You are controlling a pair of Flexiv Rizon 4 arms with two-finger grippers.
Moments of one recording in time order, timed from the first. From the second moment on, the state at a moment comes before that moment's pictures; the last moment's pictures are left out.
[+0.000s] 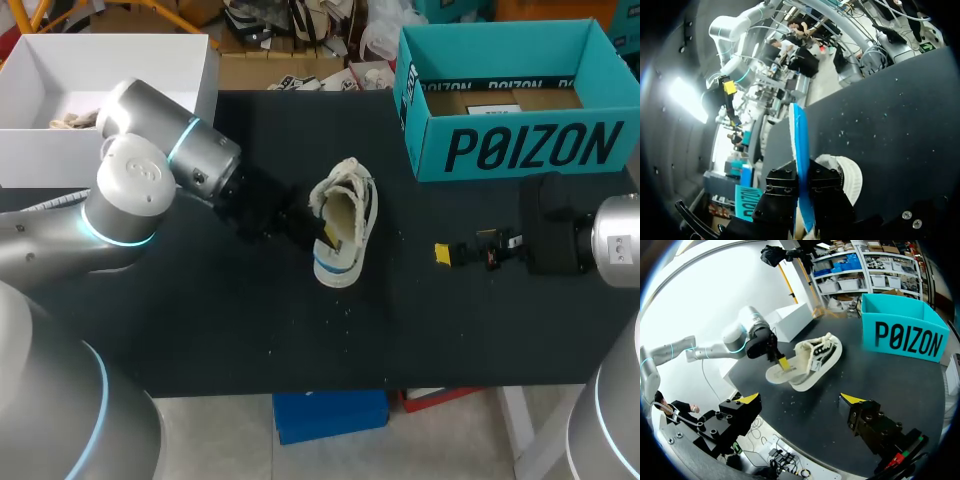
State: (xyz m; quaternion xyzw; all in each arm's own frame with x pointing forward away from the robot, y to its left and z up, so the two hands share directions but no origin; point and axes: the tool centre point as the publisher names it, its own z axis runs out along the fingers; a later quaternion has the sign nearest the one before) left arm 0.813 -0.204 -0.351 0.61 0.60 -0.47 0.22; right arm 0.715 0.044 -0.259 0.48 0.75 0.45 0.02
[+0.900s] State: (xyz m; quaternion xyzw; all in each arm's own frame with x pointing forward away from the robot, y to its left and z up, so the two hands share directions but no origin) left arm 0.829 -0.194 -0.367 0.61 0.65 -0.41 0.20; right arm 0.715 0.043 -0.259 0.48 0.75 0.45 0.02
